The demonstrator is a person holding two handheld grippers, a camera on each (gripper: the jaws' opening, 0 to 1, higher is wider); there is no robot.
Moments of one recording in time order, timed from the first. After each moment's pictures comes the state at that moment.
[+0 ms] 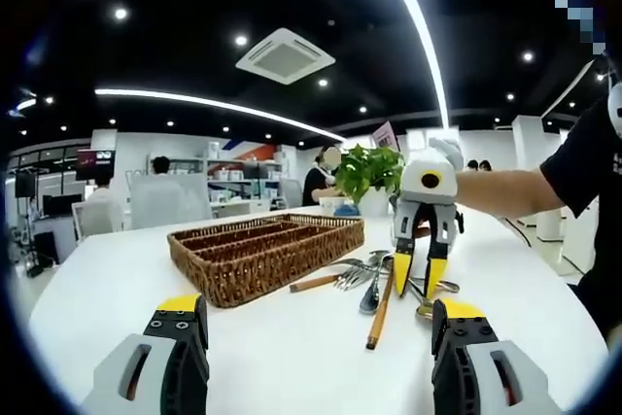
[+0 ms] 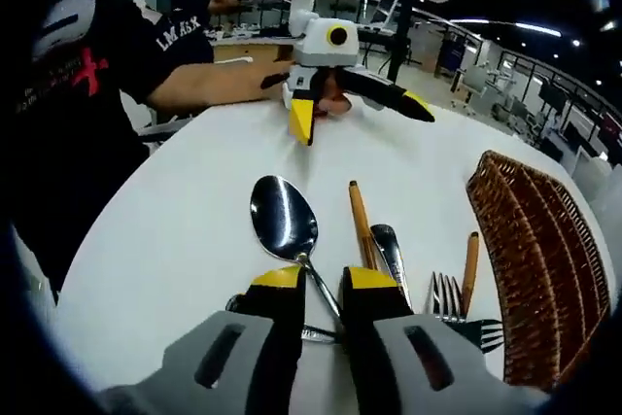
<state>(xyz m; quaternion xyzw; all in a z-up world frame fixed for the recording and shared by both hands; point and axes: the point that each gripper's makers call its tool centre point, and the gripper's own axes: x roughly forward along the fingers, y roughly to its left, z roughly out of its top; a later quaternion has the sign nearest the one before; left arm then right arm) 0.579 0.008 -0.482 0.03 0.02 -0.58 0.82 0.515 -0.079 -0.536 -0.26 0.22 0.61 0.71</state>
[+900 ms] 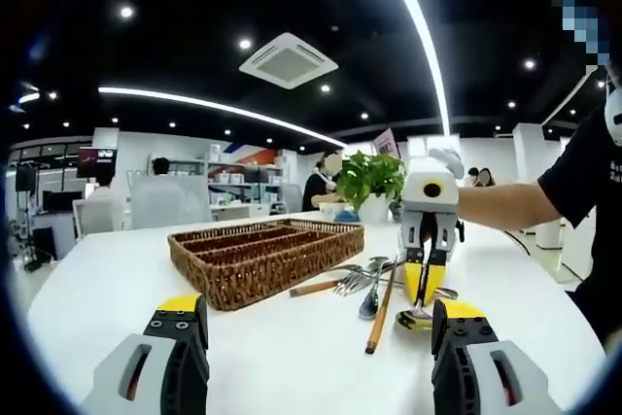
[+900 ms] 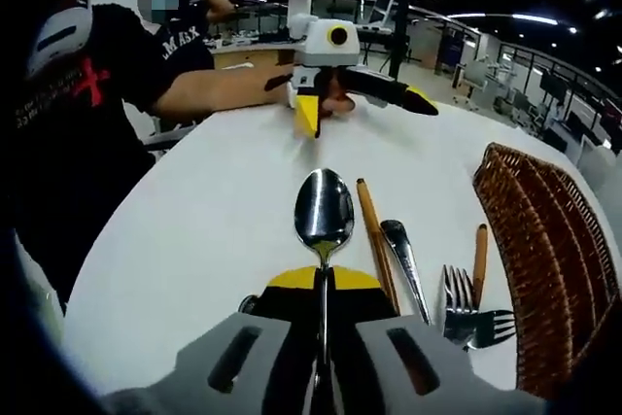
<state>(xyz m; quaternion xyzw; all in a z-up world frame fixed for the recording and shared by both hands) 0.580 0.009 -0.478 0.02 0.02 -0.58 0.82 0.508 -0.080 -0.537 -0.25 0.24 0.60 0.72</state>
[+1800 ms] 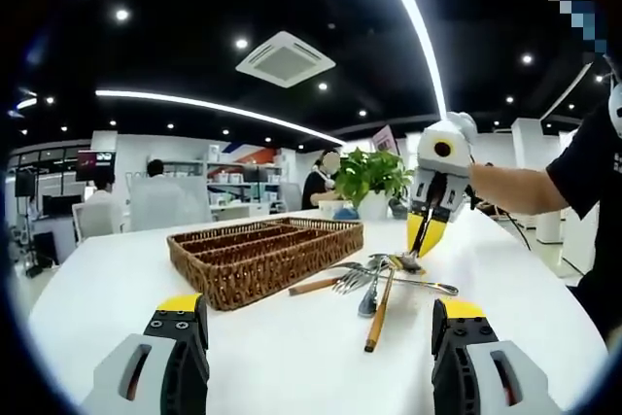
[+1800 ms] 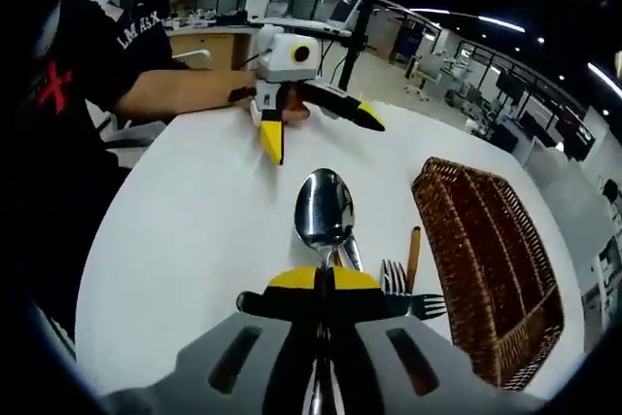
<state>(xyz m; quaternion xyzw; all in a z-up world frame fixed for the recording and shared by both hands) 0.576 0.006 -0.479 0.03 0.01 -0.58 0.82 0.515 -0.102 -0.480 -0.32 0.23 0.50 0.78</state>
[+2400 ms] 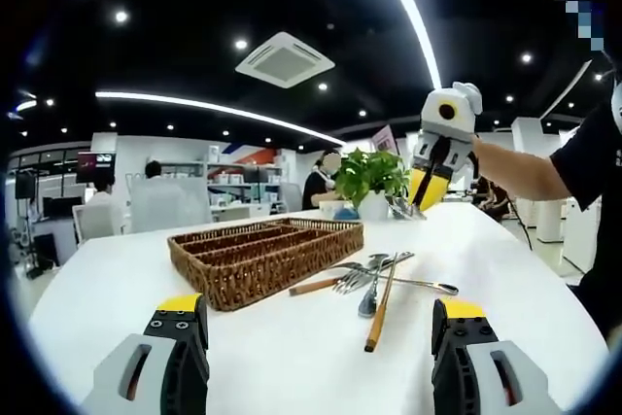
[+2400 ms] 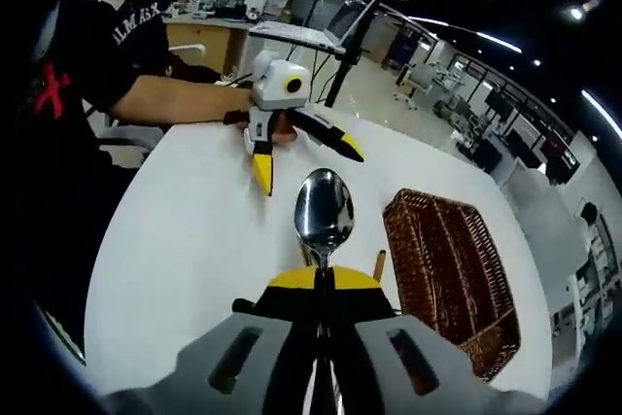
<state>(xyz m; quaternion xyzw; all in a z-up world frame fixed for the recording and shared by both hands) 0.579 0.010 -0.479 0.04 0.01 -0.56 0.83 0.514 -0.100 -0.428 -0.36 0.20 0.48 0.78</state>
